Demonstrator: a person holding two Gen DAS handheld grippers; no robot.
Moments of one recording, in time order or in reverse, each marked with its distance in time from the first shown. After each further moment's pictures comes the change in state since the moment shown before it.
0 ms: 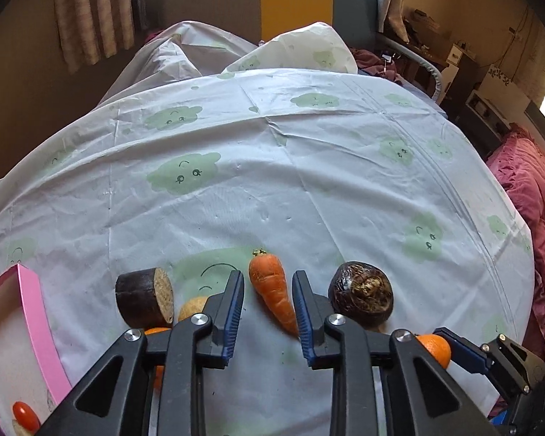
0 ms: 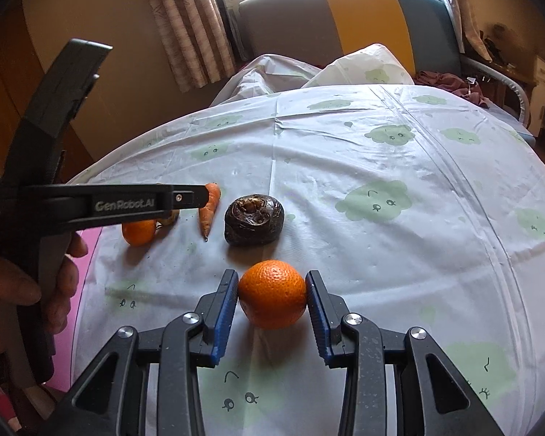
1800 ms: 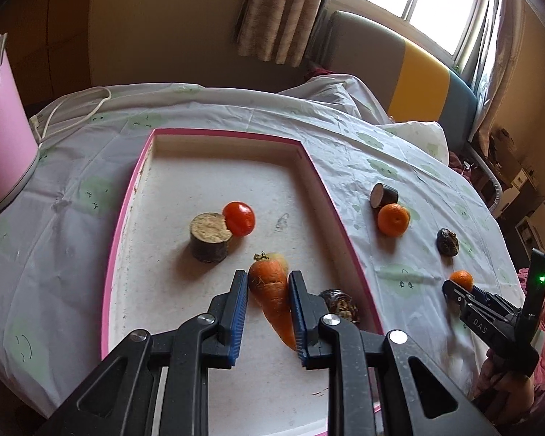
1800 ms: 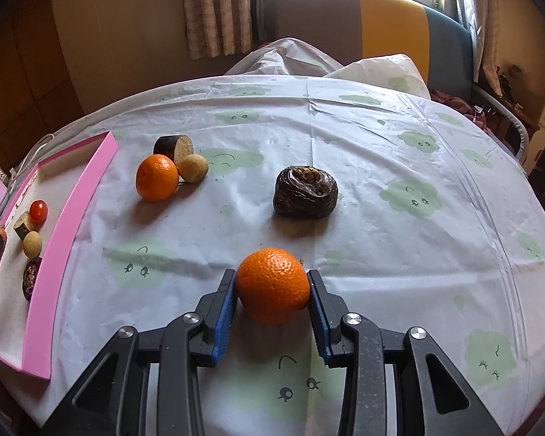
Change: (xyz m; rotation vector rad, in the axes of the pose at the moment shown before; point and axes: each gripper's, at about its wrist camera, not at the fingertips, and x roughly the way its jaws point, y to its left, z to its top) left arm -0.153 0.154 -0.197 -0.482 -0.226 0.149; right arm 0.014 0.059 -0.017 -0.171 0.062 -0.132
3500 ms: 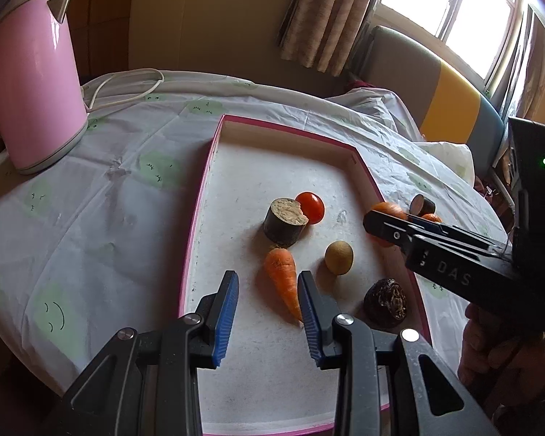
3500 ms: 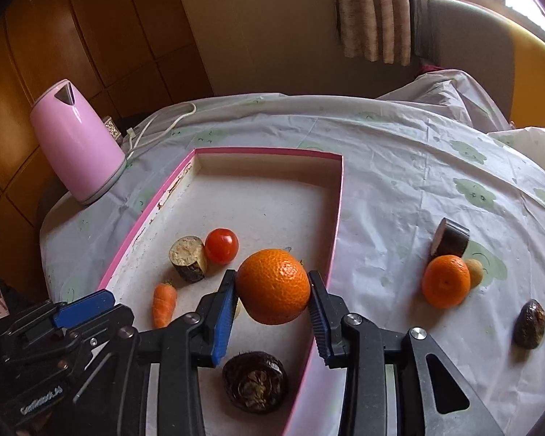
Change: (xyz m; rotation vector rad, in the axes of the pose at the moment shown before) left arm -0.017 0.043 -0.016 -0.102 -0.016 0.071; right arm 0.010 0.190 0.062 -0.286 0.042 0.408
